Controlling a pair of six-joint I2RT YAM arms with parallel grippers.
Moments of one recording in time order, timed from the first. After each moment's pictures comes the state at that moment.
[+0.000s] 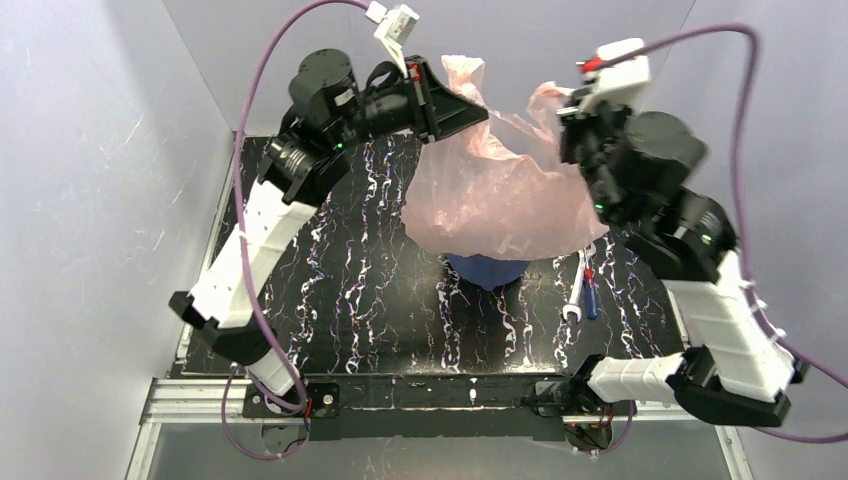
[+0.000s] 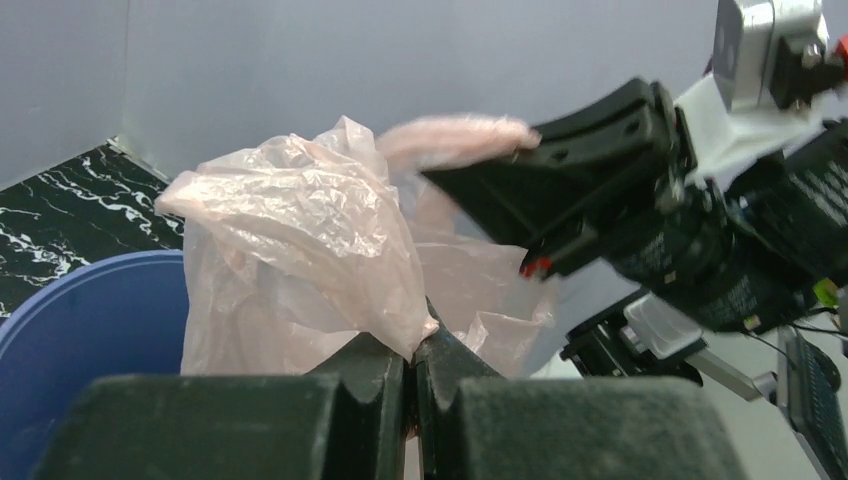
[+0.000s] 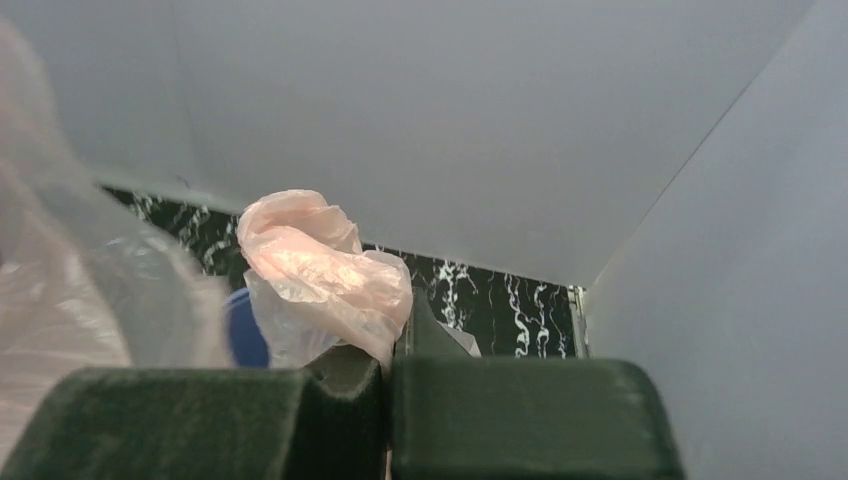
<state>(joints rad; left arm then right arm) -0.70 1.57 2.12 -0.40 0.54 -0.60 0.89 1.17 1.93 -0.64 0.73 -0.21</state>
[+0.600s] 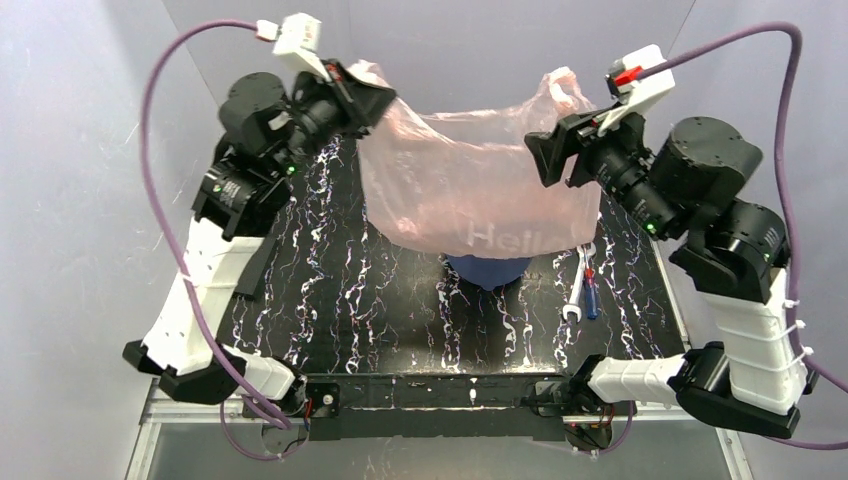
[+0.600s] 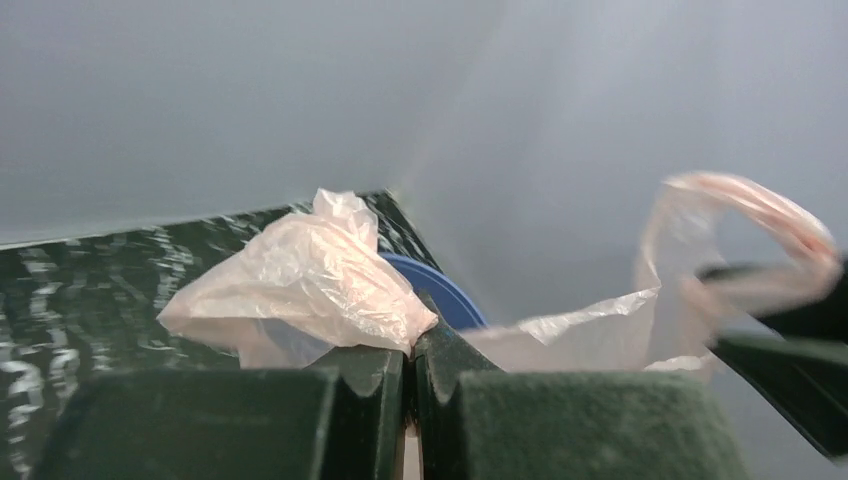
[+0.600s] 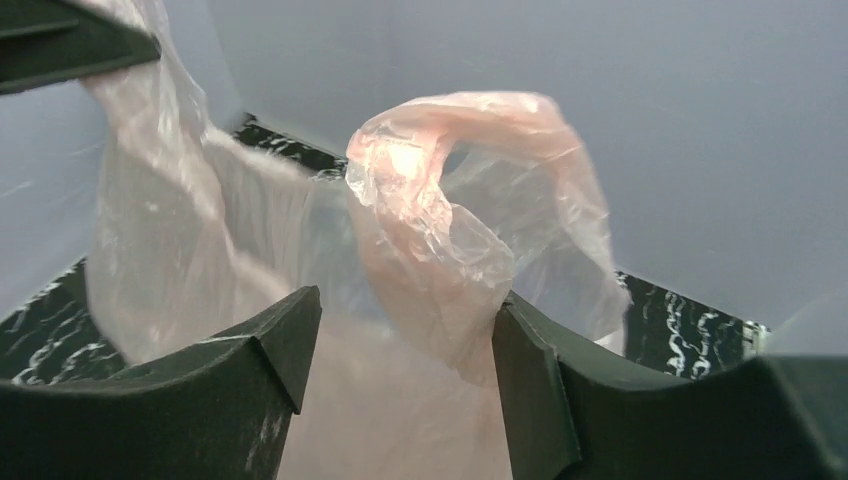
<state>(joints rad) -0.62 1.39 1.99 -0.54 0.10 -0.50 0.89 1.21 2.09 -0.90 0.39 -0.03</state>
